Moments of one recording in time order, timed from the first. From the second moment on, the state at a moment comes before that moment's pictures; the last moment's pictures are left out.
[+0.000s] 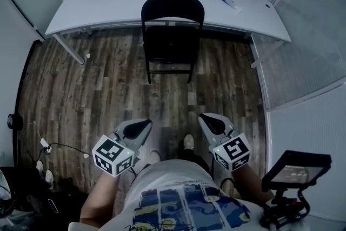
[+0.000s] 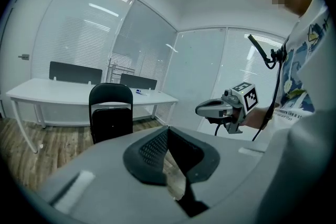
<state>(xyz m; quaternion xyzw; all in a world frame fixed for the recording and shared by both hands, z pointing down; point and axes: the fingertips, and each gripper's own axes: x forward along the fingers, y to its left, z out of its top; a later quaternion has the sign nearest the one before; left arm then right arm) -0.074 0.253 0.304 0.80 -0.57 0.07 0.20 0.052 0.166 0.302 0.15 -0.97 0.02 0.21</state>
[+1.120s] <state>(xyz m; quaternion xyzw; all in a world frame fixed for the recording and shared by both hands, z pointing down) -0.082 0.282 0.299 0.83 -0.51 0.07 0.20 0.044 0.213 0.298 0.19 -0.96 0.02 0.21</state>
